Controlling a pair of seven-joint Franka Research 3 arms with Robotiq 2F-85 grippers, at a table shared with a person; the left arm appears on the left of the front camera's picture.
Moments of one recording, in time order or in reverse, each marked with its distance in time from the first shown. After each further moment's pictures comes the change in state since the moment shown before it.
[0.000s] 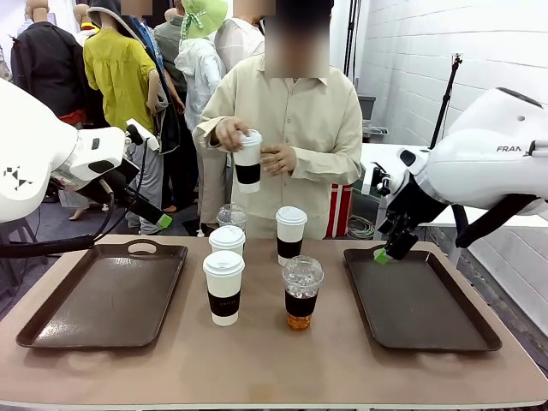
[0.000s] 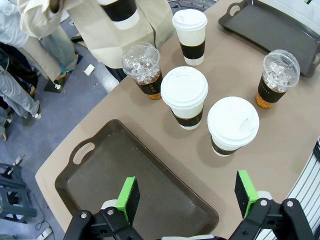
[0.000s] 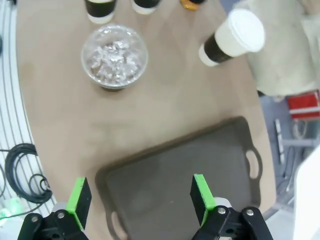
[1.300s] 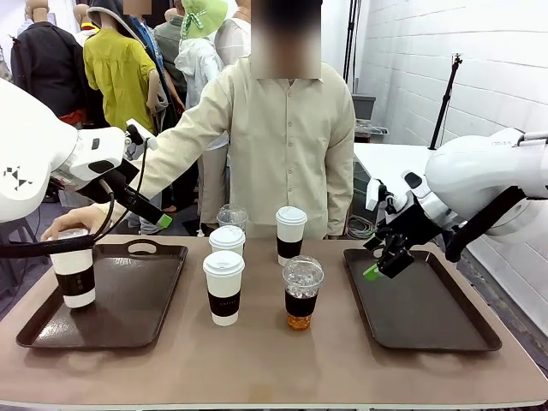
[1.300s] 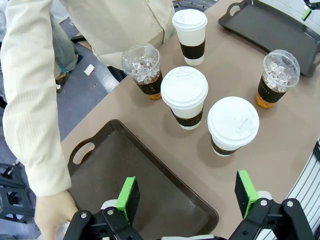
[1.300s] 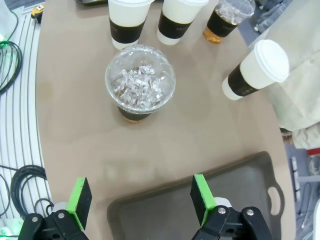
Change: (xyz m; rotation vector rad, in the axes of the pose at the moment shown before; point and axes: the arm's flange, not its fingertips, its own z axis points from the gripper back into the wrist) left arm 0.000 0.000 0.000 0.000 0.000 0.000; right arm -0.025 0.005 -0.038 0.096 -0.196 0.023
